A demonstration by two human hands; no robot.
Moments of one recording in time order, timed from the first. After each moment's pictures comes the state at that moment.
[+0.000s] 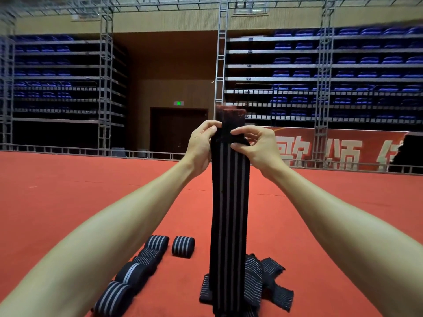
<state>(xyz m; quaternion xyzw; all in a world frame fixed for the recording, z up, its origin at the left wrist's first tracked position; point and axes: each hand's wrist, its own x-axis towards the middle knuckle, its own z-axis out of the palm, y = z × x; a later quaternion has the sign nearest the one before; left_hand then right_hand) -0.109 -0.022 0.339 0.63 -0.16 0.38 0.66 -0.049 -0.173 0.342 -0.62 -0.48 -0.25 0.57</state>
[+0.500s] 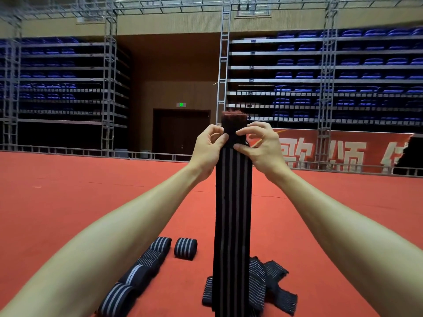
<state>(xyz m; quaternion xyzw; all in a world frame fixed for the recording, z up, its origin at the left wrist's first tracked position) -0.108 -0.028 0.332 0.66 -0.15 0.42 0.60 -0.046 -0.171 0.341 -0.62 -0.47 -0.32 0.53</state>
